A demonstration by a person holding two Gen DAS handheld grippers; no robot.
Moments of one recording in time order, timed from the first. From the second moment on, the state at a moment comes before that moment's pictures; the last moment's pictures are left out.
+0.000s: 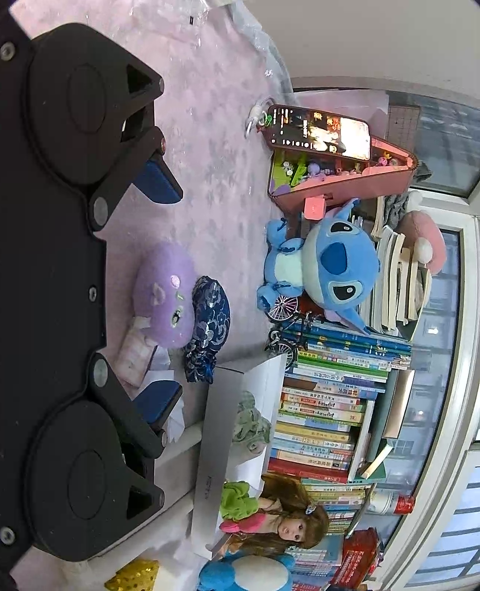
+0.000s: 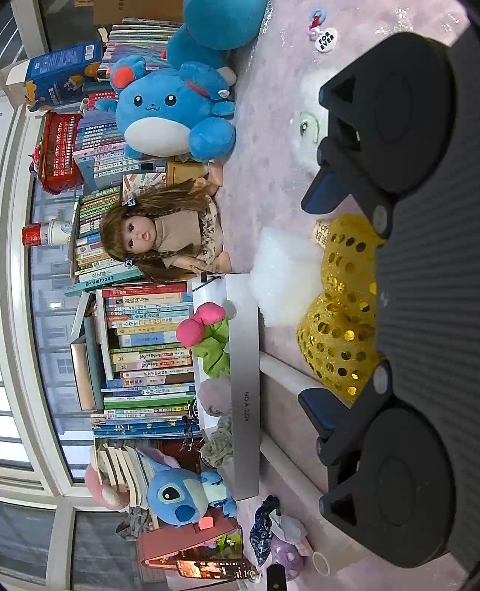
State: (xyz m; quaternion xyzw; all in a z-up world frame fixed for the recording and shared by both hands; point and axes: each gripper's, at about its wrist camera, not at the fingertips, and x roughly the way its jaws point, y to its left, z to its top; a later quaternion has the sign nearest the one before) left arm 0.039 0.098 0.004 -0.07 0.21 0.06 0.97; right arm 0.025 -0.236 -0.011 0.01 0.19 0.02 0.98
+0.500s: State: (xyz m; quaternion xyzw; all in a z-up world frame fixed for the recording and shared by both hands) left arm 0.066 0.099 0.002 -0.10 0.26 0.07 0.96; right arm 0.027 -0.231 -0.012 0.00 0.20 0.04 0.98
